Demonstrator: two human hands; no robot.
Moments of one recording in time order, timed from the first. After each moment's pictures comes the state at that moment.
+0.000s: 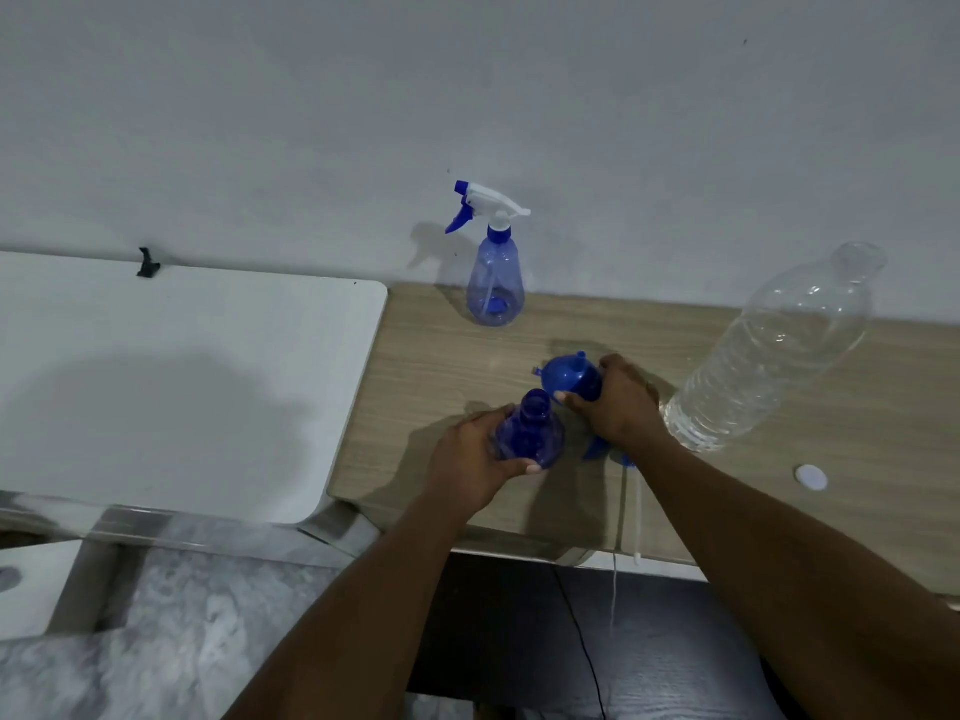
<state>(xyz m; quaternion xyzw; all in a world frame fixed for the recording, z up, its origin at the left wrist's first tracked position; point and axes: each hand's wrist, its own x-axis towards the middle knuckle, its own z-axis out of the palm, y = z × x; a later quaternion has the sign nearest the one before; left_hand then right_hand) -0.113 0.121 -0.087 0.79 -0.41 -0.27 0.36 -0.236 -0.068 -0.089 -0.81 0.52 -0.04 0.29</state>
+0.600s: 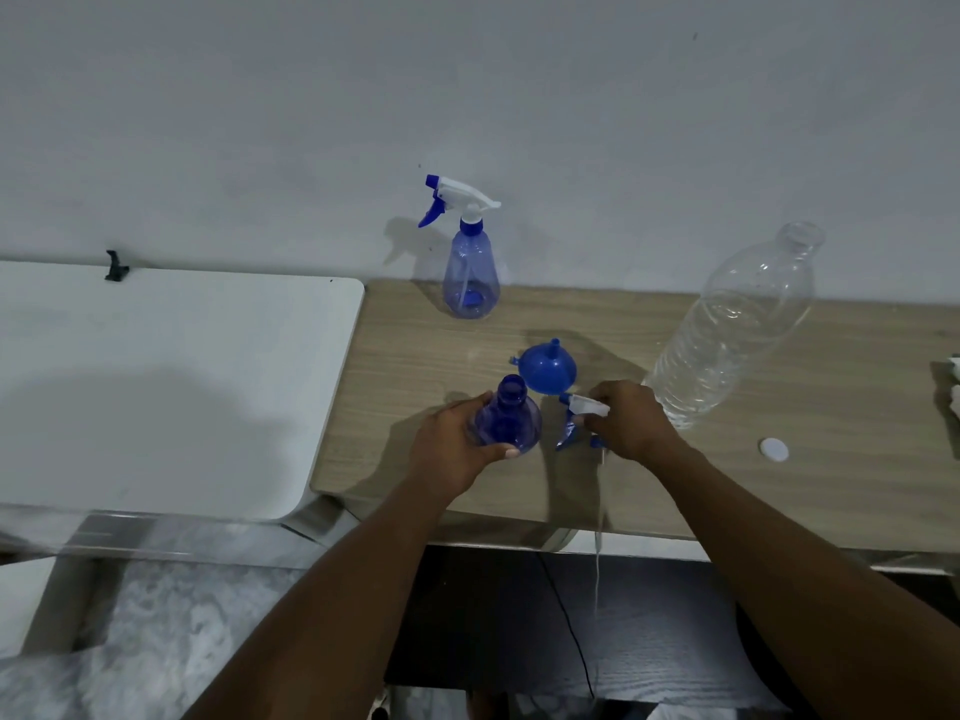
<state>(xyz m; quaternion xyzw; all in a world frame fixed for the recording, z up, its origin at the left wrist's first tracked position) -0.114 0.122 -0.086 0.80 -0.42 -0.26 0.35 -0.289 -0.053 -0.074 -0.83 0.46 -0.02 0.31</state>
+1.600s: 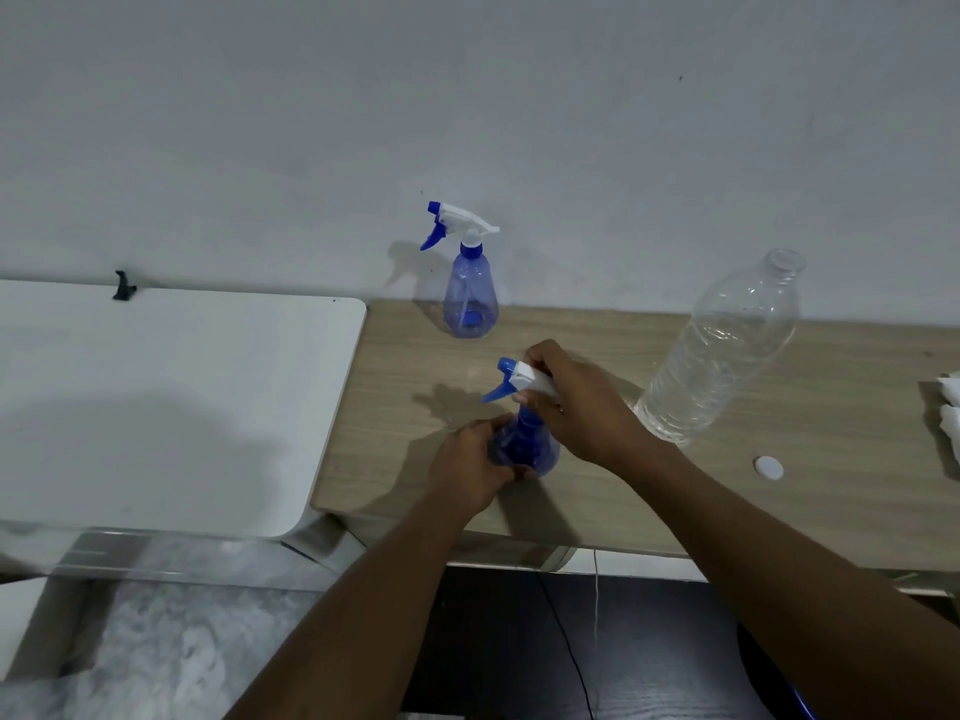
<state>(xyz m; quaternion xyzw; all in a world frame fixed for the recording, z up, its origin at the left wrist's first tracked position) -0.129 0.107 -0.088 0.79 -0.40 -0.31 0.34 -0.248 -0.009 0.001 -0.91 0.26 -0.15 0.27</state>
